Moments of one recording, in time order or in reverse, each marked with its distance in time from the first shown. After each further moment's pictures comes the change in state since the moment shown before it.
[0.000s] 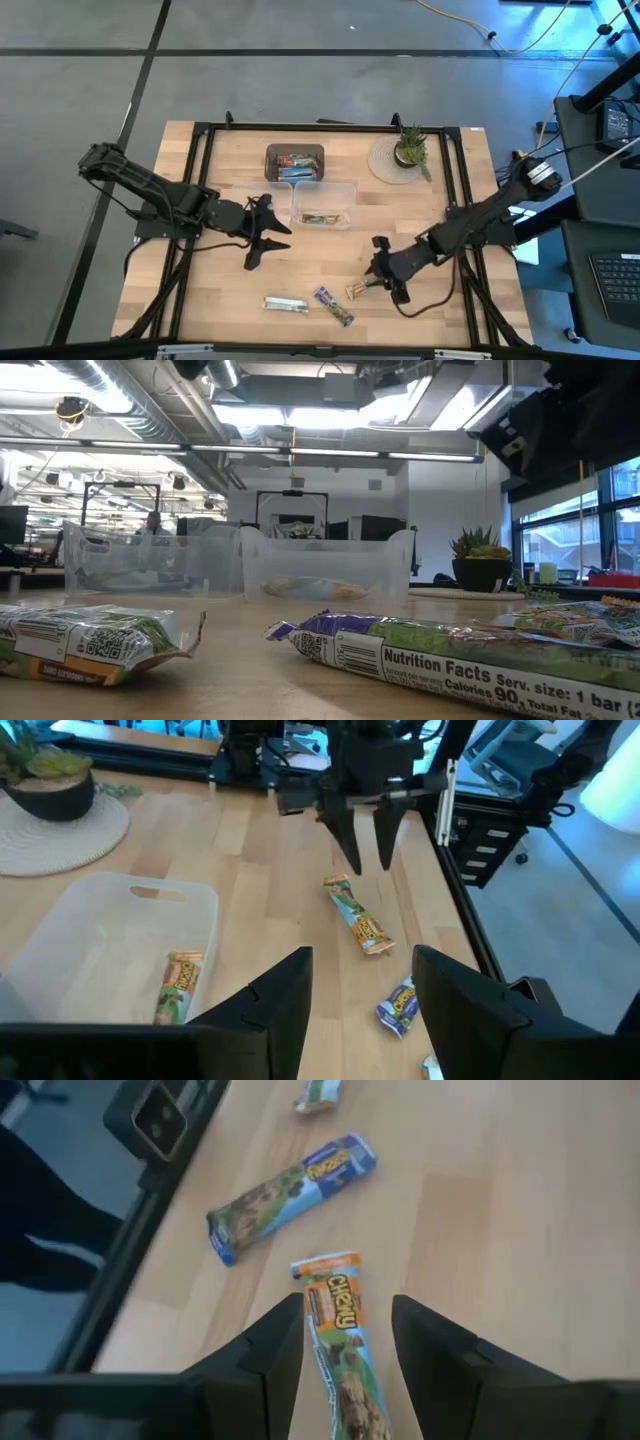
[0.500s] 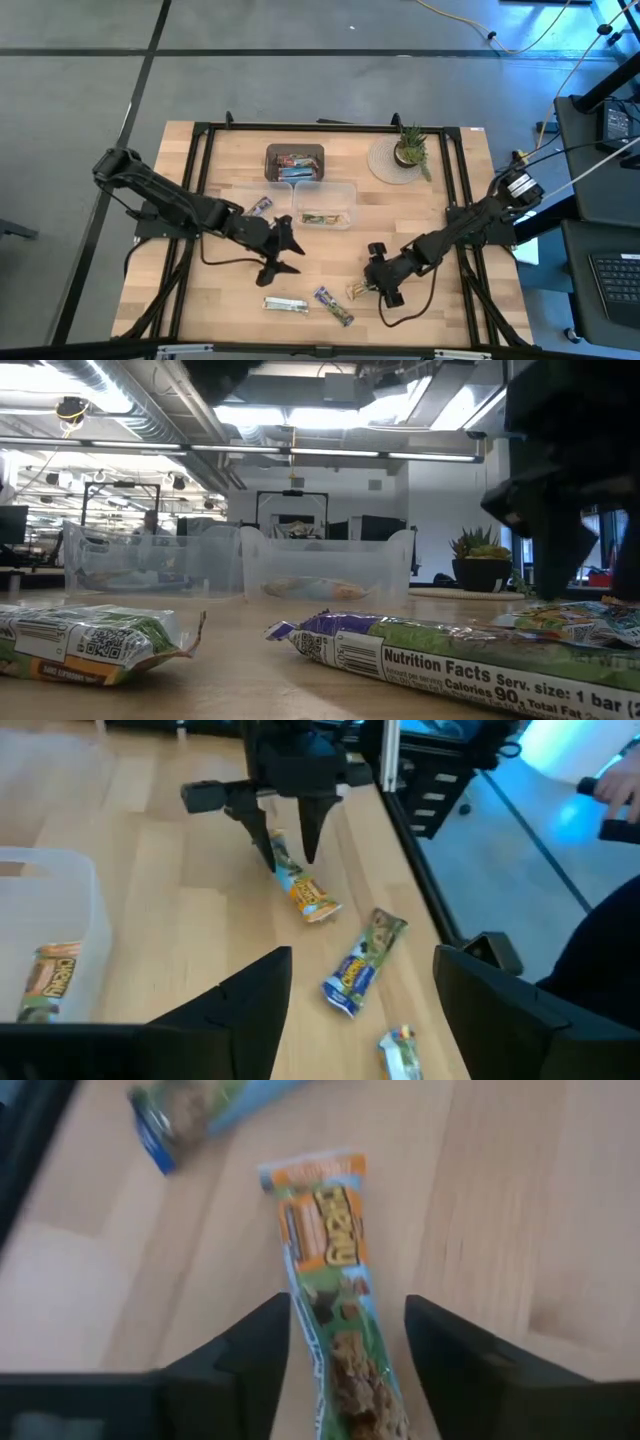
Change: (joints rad) left arm -0.001 0.215 0.001 0.152 0.192 0.016; right arm 0.002 0.209 0.000 0.024 -0.019 -0.005
